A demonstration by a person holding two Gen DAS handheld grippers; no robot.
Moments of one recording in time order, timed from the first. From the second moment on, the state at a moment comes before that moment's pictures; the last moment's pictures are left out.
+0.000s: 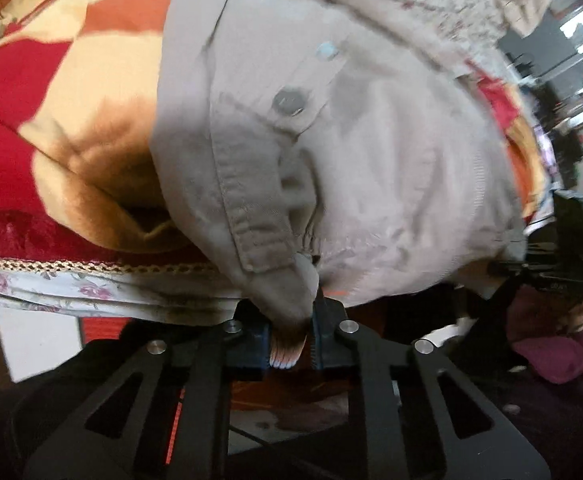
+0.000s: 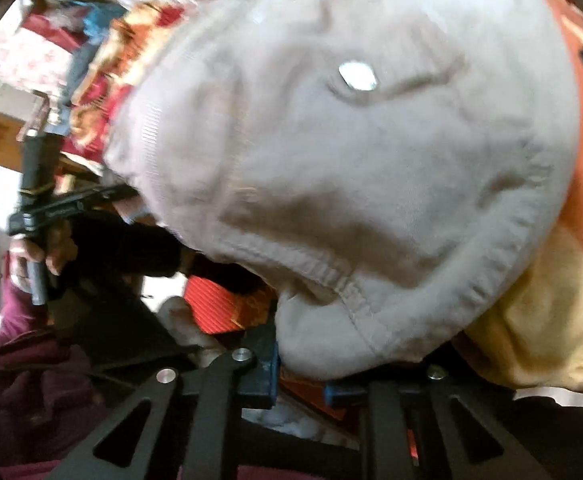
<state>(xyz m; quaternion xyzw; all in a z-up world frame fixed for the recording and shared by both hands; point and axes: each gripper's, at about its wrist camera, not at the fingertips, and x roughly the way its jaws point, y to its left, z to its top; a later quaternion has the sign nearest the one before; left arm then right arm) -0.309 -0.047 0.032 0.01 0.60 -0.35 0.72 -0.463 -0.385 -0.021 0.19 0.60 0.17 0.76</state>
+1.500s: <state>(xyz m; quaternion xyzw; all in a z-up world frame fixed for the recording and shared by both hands) 0.011 -0.208 0.090 -0.14 0.48 -0.28 0.82 -0.172 -0.567 0.052 0.28 0.41 -0.01 0.87</state>
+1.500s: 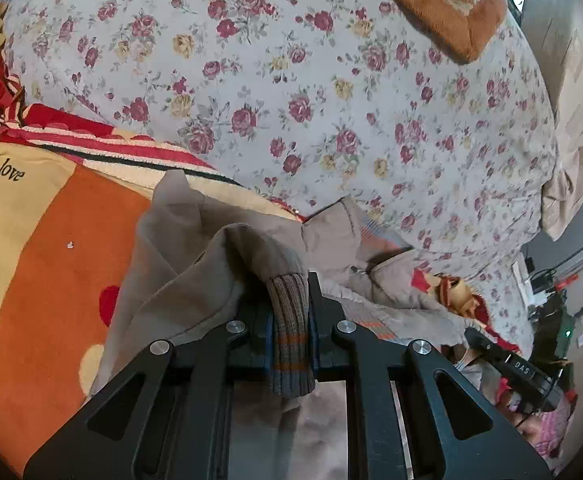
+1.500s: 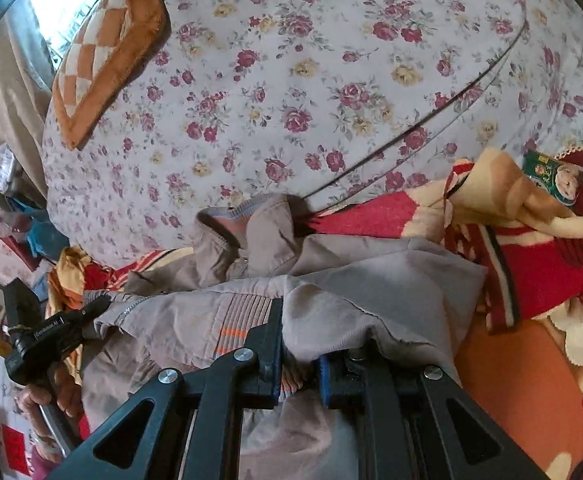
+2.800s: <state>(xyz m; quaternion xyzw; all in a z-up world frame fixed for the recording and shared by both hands) 0.000 -0.173 0.065 -0.02 0.50 -0.12 0.86 -0.054 -0.402 0.034 0.04 0.47 0.03 0.88</state>
